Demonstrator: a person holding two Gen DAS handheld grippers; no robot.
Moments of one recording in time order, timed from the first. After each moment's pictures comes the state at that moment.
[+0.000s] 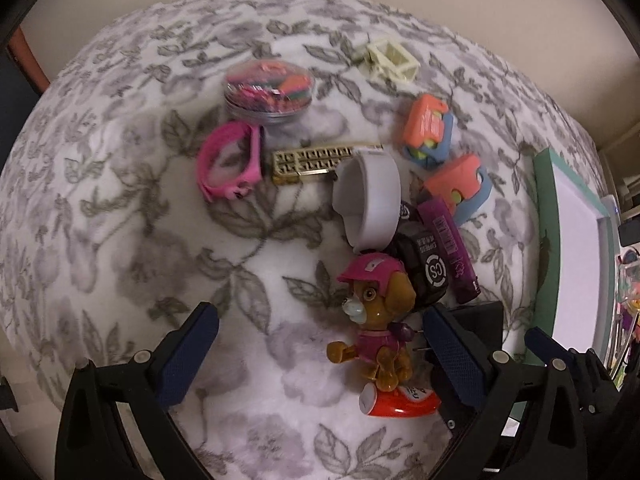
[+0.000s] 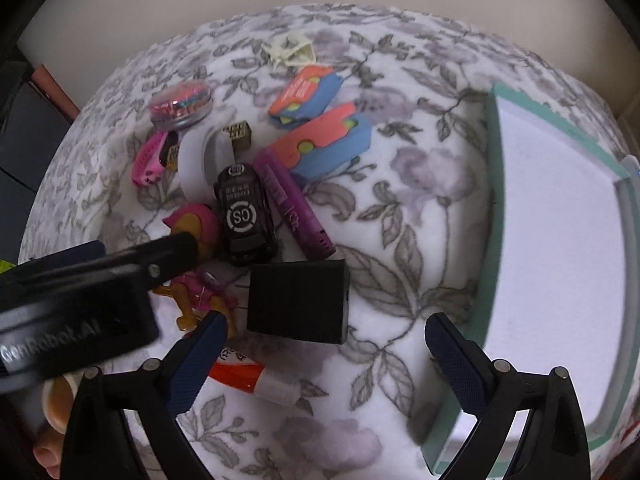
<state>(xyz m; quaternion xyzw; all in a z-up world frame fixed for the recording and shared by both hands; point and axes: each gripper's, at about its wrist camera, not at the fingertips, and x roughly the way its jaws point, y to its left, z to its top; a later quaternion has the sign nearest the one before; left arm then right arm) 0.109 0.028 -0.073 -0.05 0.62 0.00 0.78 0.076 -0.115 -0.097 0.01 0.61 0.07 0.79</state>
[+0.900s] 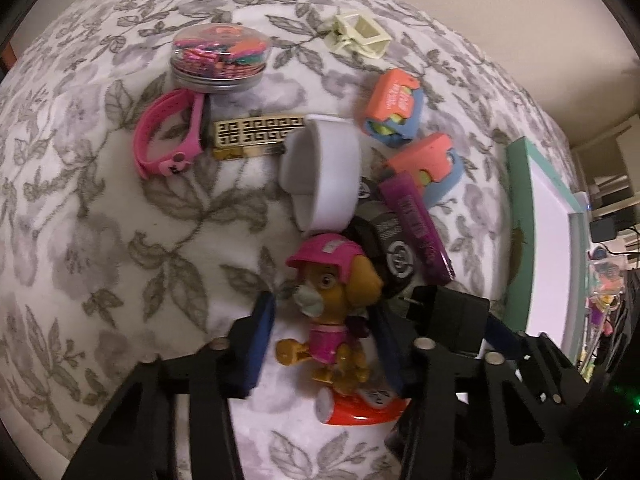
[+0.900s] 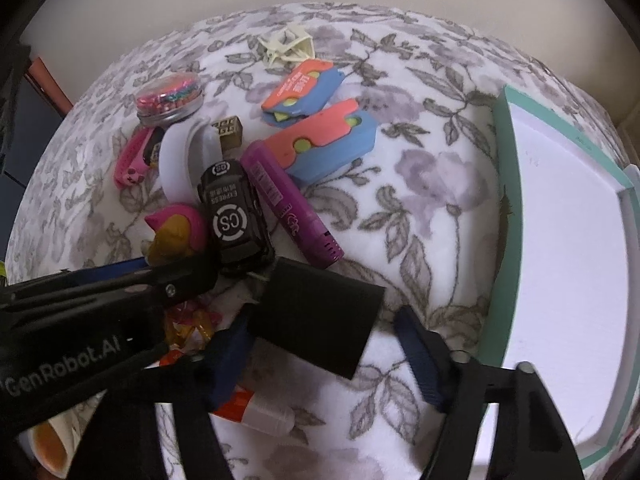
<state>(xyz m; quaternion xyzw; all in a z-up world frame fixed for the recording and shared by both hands) 0.114 0.009 -0.104 -0.11 0.63 -0.06 0.76 0.081 -0.106 -0.111 0.00 0.59 0.06 0.80</state>
